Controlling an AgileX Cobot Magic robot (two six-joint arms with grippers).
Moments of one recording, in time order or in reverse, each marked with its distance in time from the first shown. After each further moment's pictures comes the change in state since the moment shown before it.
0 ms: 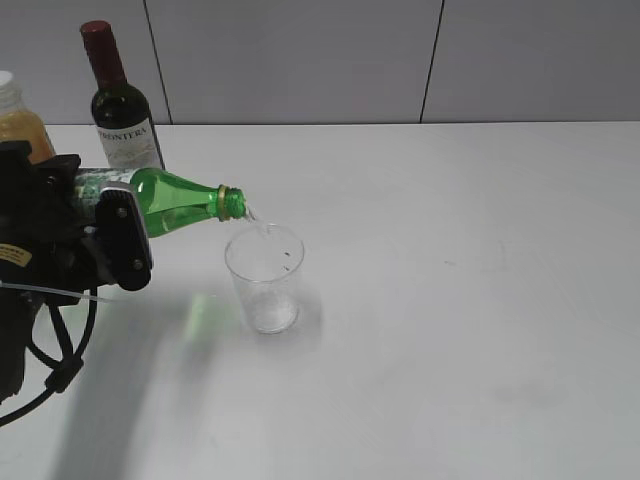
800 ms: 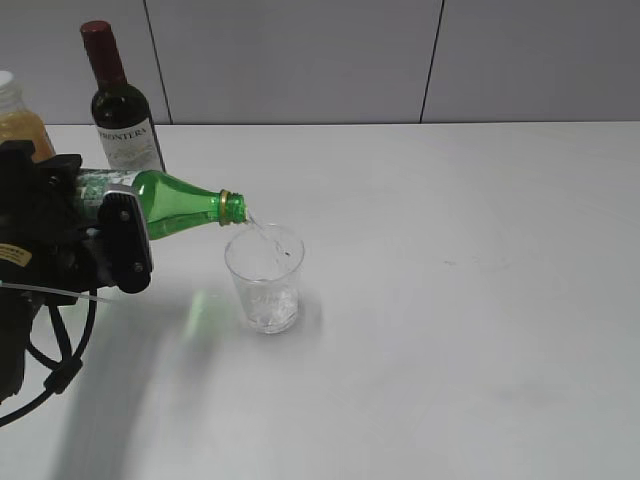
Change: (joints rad) left arm 0.000 0.000 0.000 0.003 0.000 0.033; right arm 0.000 0.000 0.000 0.000 0.000 0.000
